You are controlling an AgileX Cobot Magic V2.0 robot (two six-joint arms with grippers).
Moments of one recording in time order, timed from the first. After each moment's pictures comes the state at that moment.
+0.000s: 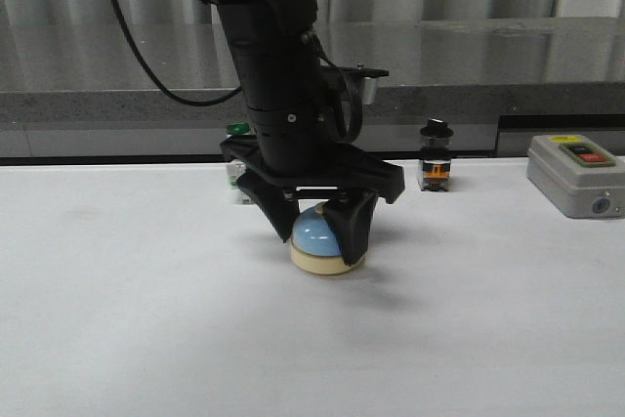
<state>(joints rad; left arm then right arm) -0.69 2.16 -1.67 -0.06 0.87 -0.04 -0.01 -0.01 0.03 -0.10 0.05 0.12</state>
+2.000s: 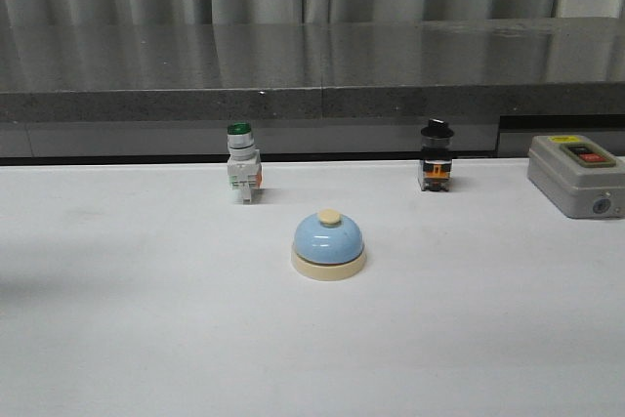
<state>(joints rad) 0.01 1.39 -1.26 -0.03 0.92 -0.11 -0.01 -0.01 0.03 -0.10 0.05 0.12</state>
